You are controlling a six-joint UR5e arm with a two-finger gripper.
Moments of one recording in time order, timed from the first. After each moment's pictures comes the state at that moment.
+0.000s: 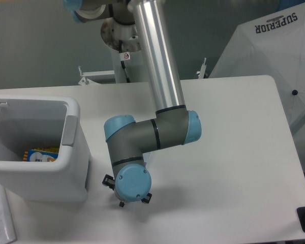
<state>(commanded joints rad) 2.24 -2.32 -1.25 -1.40 1.48 0.63</state>
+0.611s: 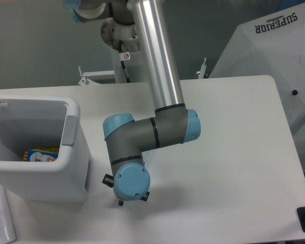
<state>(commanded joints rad) 2.24 -2.29 -1.24 -1.40 1.48 0.63</state>
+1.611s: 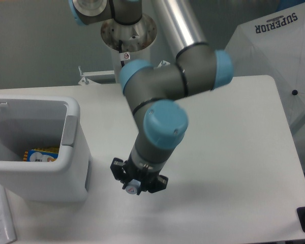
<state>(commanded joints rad) 2.39 -2.04 -1.17 -1.32 1.16 0.64</state>
